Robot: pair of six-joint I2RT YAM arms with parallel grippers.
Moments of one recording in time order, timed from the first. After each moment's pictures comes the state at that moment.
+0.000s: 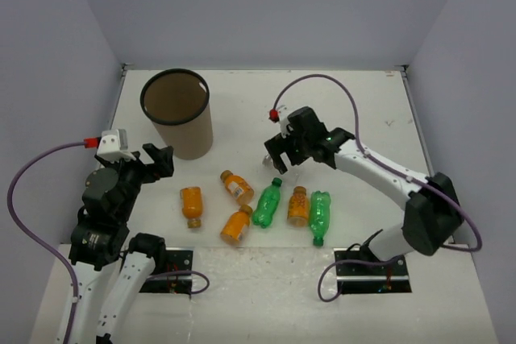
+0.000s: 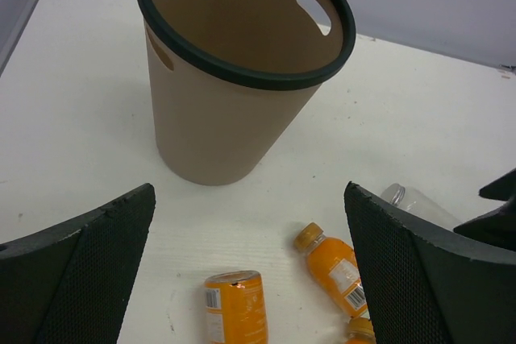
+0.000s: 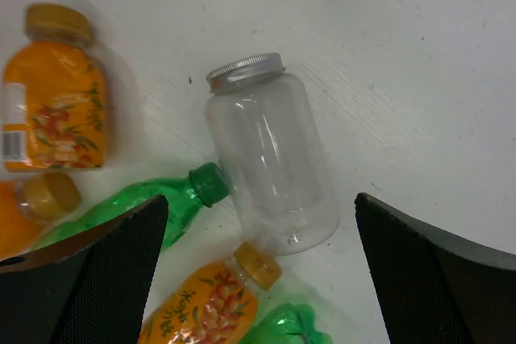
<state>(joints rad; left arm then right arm) -0.21 0.38 0.79 -0.58 -0.13 -0.34 0.64 1.40 1.09 -0.50 -0.07 0.07</state>
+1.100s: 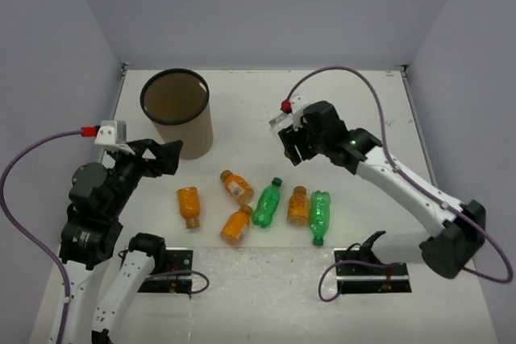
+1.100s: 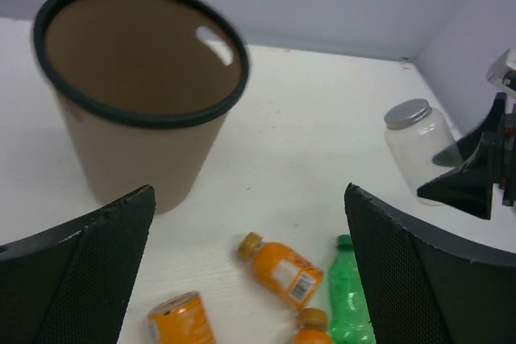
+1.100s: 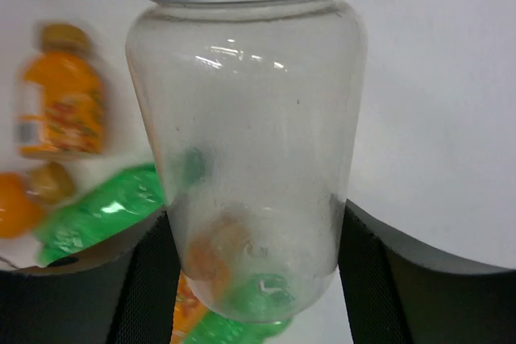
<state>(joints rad) -0.21 0.42 0.88 -0.57 0.02 -0.34 0.68 1.37 1.18 -0.65 0.11 -0.01</state>
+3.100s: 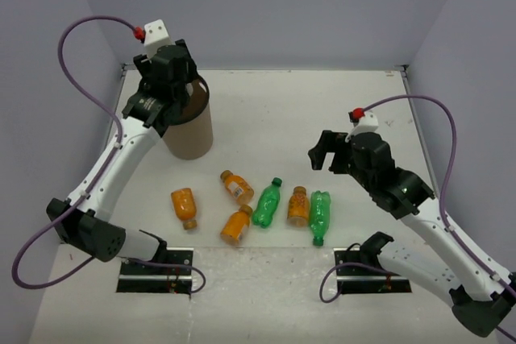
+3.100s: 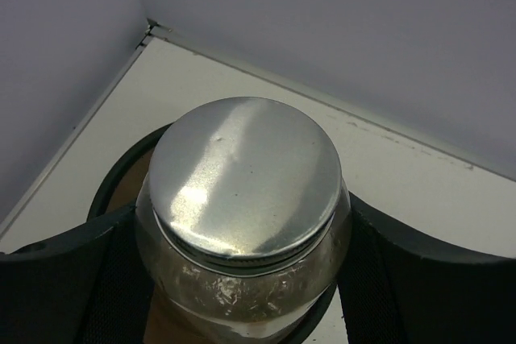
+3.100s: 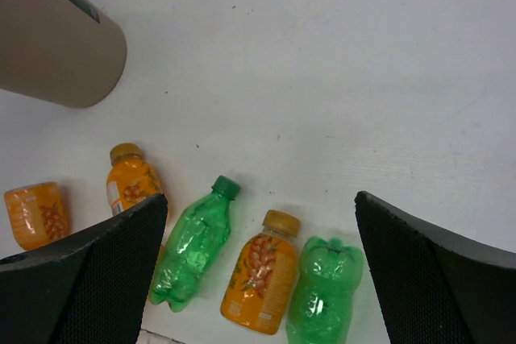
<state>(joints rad) -0.41 1.38 1.54 -0.46 -0.74 -0.38 0.64 0.83 0.93 -0.60 0.27 0.52</state>
